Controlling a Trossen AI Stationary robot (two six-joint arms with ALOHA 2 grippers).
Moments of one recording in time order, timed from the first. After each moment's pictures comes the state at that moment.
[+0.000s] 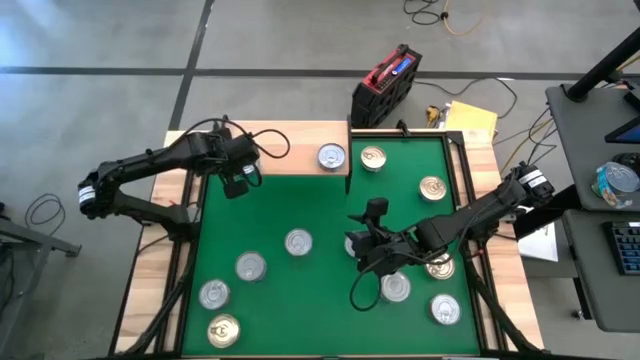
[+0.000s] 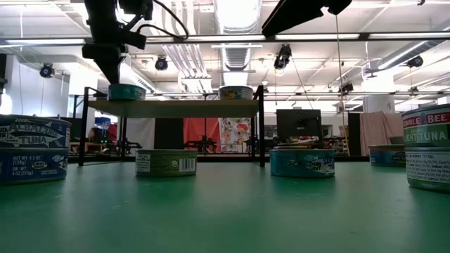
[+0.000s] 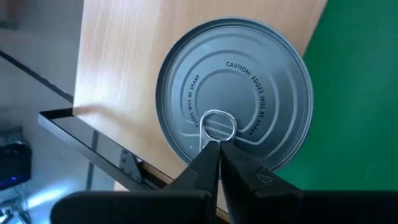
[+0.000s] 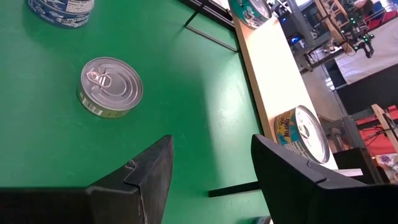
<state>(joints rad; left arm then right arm) 0.39 1.23 1.16 -1.24 -0.46 0.16 0.42 1.56 1.22 -0.49 0.82 -0.06</state>
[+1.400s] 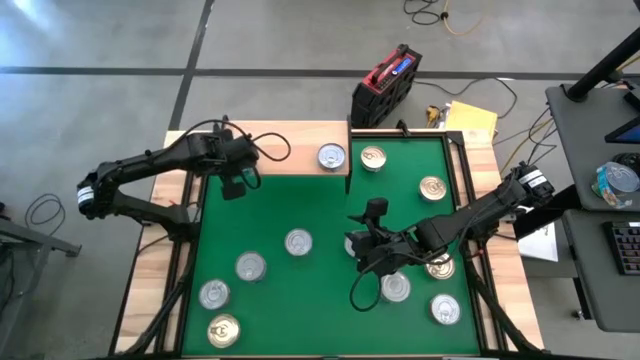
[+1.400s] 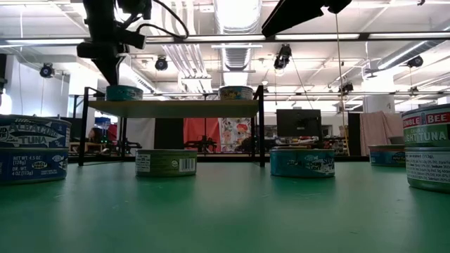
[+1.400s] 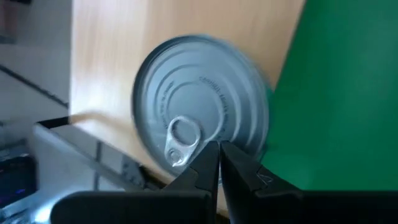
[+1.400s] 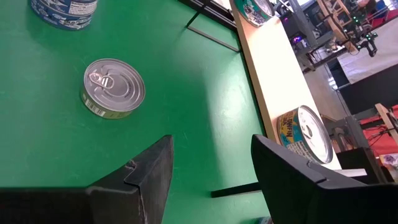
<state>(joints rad) 0.38 1.22 1.16 -1.25 -0.46 0.21 0.42 1.56 1.22 -0.49 0.81 -0.05</state>
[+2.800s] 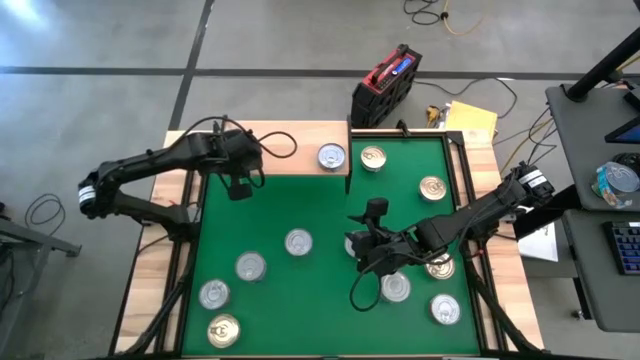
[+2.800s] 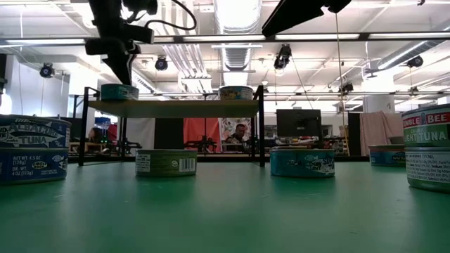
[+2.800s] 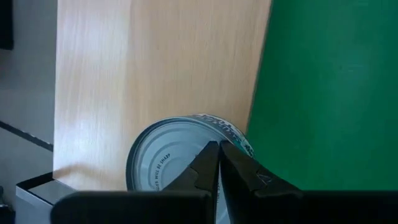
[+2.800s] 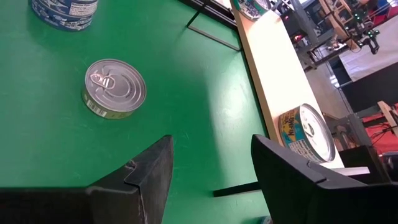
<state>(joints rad) 0.38 1.23 1.16 -1.13 -0.33 0.32 0.42 1.56 1.22 -0.49 0.81 -0.04</state>
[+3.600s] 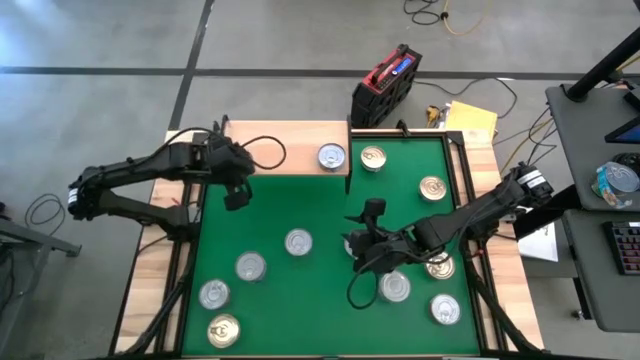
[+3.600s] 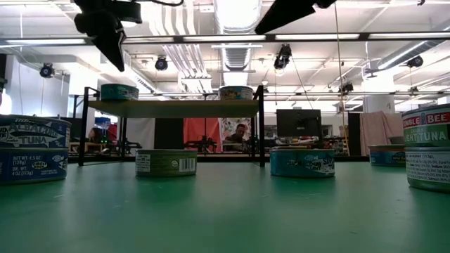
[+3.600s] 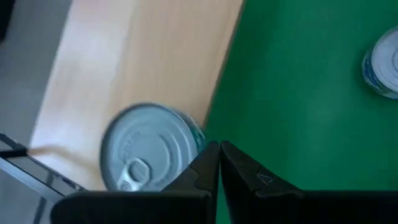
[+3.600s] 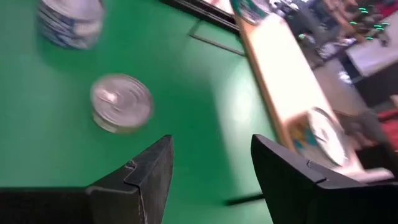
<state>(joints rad) 0.22 1.12 1.16 -1.18 -0.34 0.02 0.40 1.57 1.22 -0.41 0.77 -0.02</state>
